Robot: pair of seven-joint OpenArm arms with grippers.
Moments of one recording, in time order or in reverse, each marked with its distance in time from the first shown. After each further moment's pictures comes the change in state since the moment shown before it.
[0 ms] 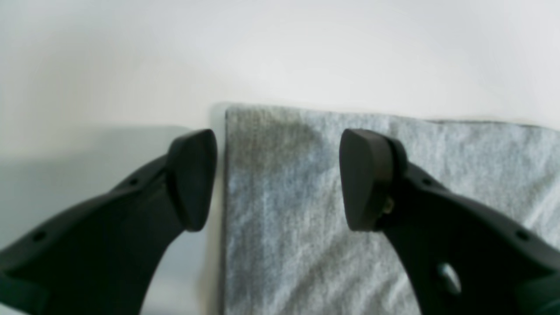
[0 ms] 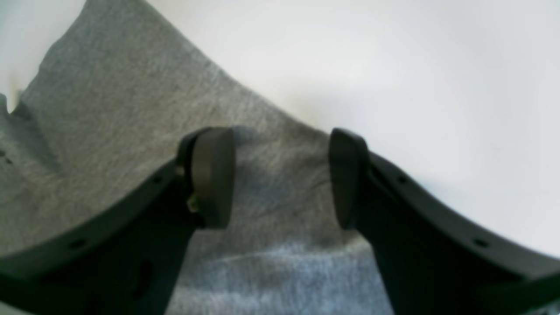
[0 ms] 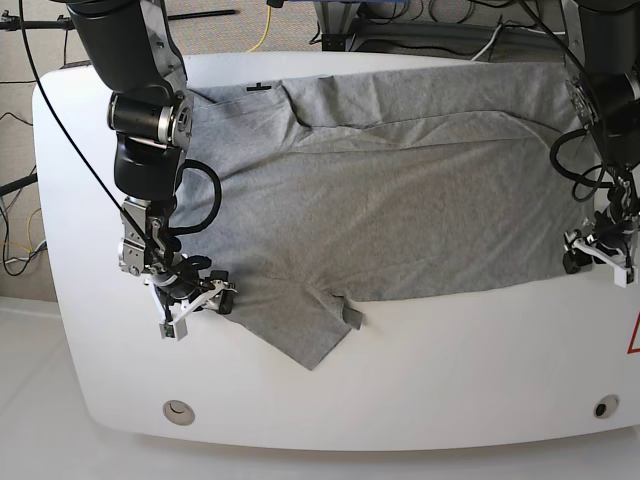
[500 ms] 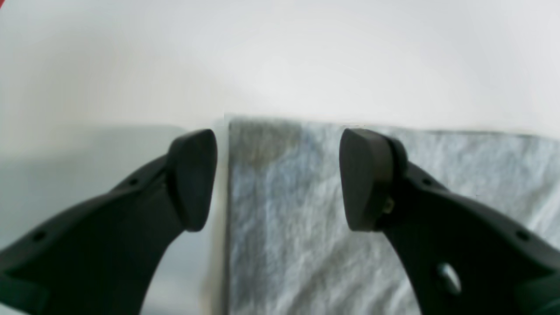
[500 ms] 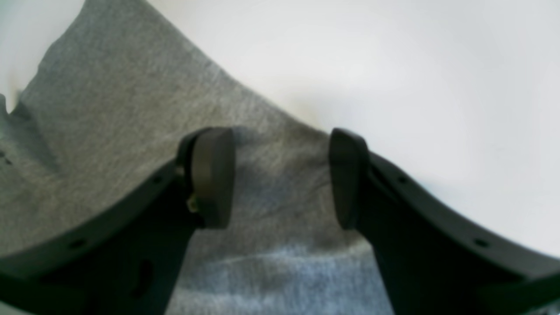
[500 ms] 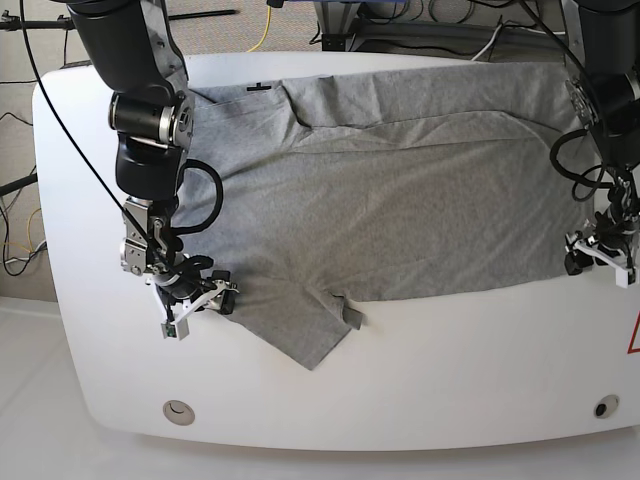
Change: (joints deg) left arm 0.4 0.0 0.0 0.5 0.1 0.3 -0.9; right arm -0.2 -0.4 -0.1 0.0 -0.1 -0.1 0.2
